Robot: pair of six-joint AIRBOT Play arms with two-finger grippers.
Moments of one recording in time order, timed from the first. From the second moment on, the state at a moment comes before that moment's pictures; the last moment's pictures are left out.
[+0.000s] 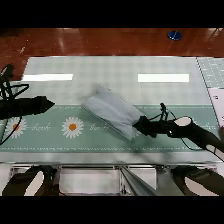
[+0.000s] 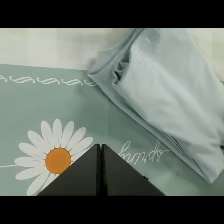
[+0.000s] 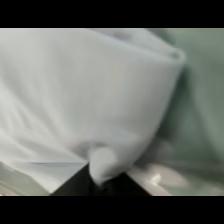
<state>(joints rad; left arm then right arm) 0.13 -0.73 0.75 1.02 -1.13 -1.43 0.27 -1.20 0.42 -0.32 0.69 1.34</state>
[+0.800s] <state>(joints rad) 0.13 -0.73 0.75 1.02 -1.11 -1.43 0.18 -1.38 1.61 -0.88 1.06 1.54</state>
